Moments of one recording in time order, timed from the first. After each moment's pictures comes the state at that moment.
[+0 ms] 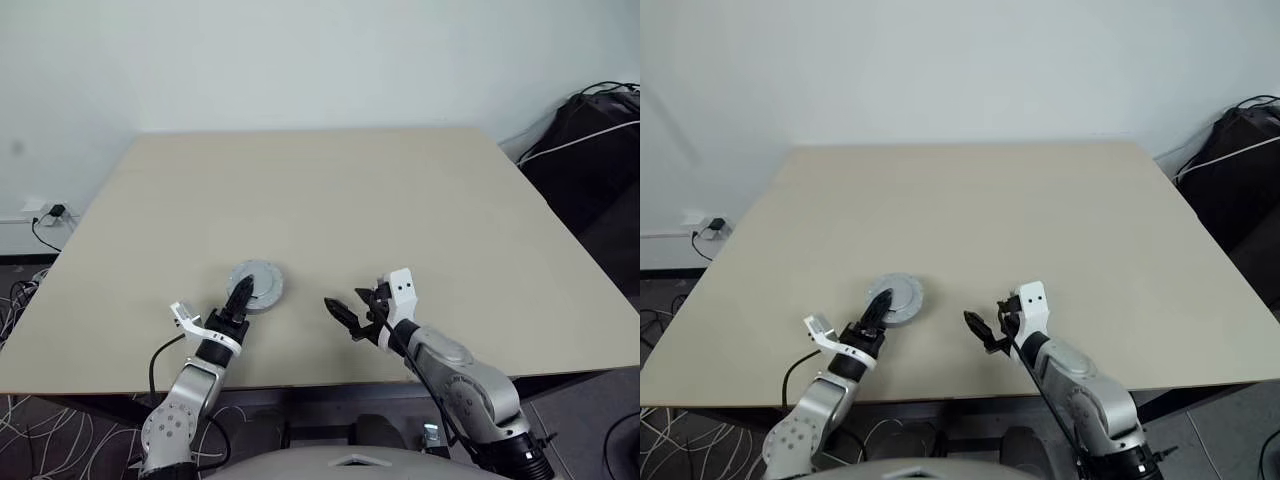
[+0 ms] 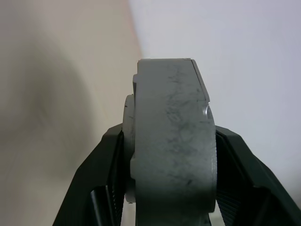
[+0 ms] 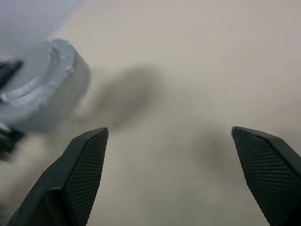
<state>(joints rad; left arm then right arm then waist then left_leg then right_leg) 0.20 -0.06 0.25 -0.07 -1.22 0.50 -0.27 0.11 -0.32 0.24 -0.31 0.49 0.48 0.25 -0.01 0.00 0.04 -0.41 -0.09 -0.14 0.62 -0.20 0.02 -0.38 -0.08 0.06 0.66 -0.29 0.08</state>
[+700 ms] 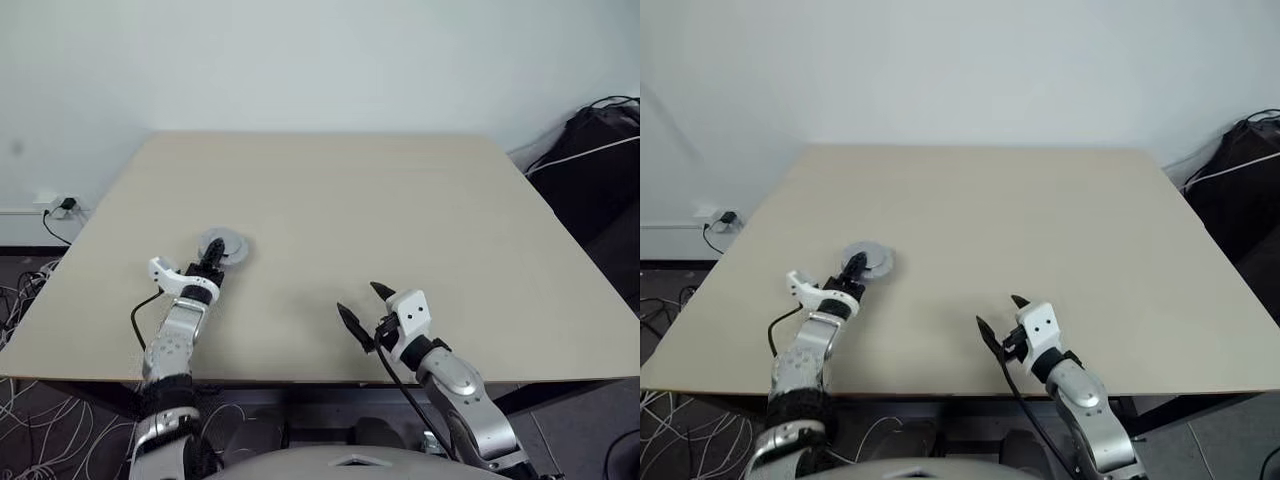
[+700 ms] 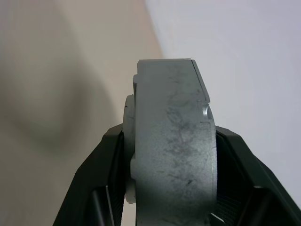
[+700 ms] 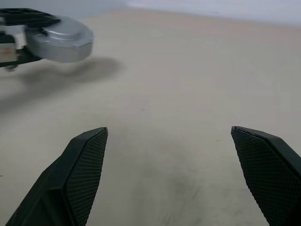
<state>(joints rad) -0.29 0.04 0.45 0.39 -1.02 0.39 -0.17 0.23 -0.29 0.21 -0.19 0.20 0.05 0.37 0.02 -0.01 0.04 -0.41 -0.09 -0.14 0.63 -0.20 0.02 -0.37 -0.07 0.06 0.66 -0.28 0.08</state>
